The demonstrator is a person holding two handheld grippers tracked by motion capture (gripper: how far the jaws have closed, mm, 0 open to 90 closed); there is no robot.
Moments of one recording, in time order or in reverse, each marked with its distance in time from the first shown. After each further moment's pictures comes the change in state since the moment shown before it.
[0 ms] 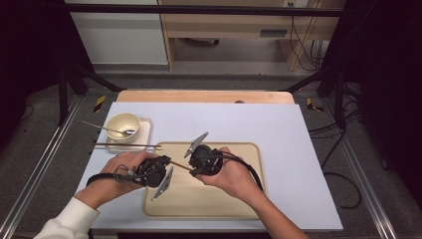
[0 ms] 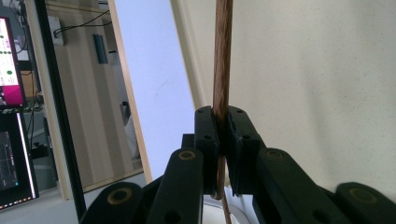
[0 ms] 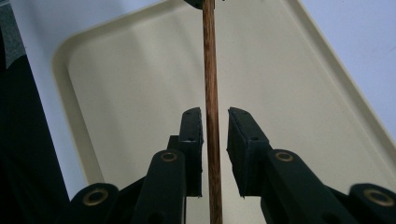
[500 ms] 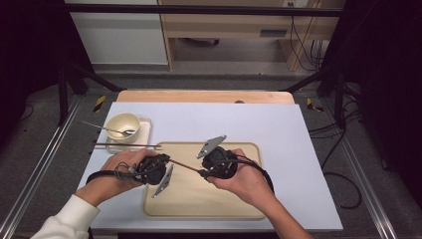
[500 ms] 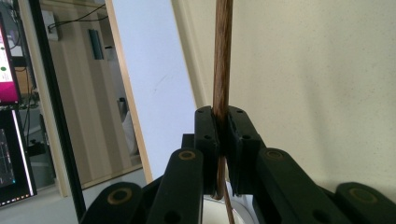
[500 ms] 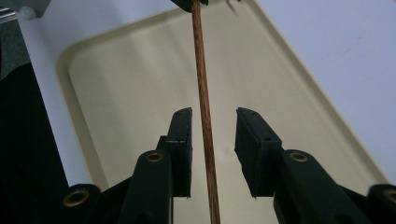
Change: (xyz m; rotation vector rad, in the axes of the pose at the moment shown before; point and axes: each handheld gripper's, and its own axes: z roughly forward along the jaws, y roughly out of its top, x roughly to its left) left arm 0.004 -0.001 0.003 0.017 -0.012 0.007; right arm 0.003 -0.021 -0.032 -0.098 -0.064 0.012
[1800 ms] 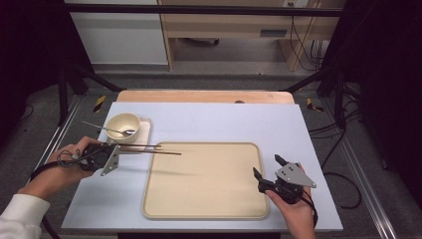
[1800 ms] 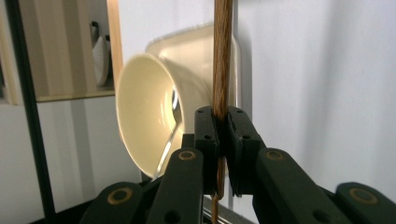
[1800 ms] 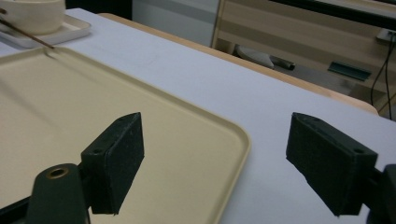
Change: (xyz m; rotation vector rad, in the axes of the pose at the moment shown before) left arm -0.012 -0.137 -0.027 0.174 -0.071 -0.226; right arm -0.032 -0.176 -0.039 -0.499 -0.541 0.288
